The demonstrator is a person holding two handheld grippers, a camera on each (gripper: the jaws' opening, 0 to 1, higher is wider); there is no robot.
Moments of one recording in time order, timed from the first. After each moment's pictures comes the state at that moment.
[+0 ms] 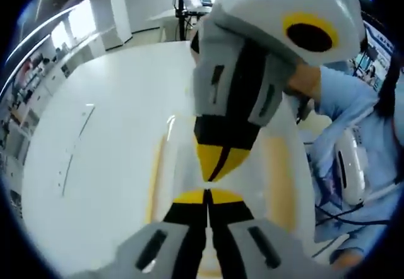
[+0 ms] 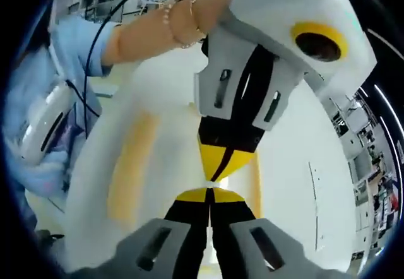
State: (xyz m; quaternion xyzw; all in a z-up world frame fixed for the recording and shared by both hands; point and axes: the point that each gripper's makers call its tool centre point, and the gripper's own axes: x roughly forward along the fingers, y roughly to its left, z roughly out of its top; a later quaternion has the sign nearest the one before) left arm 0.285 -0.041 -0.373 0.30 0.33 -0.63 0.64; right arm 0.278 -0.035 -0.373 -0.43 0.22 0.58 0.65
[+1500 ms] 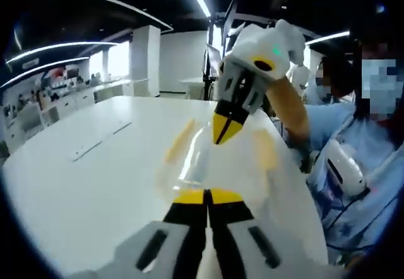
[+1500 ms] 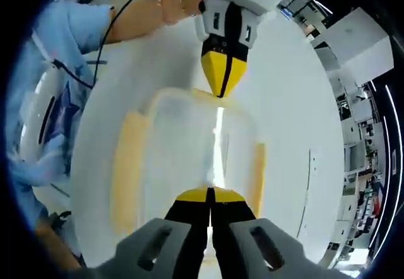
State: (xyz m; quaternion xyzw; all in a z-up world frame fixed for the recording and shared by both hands) left arm 0.276 0.062 -0.367 0.08 0.17 -0.64 0.74; right arm 0.270 -0.026 -0.378 -0.54 0.30 0.51 0.59
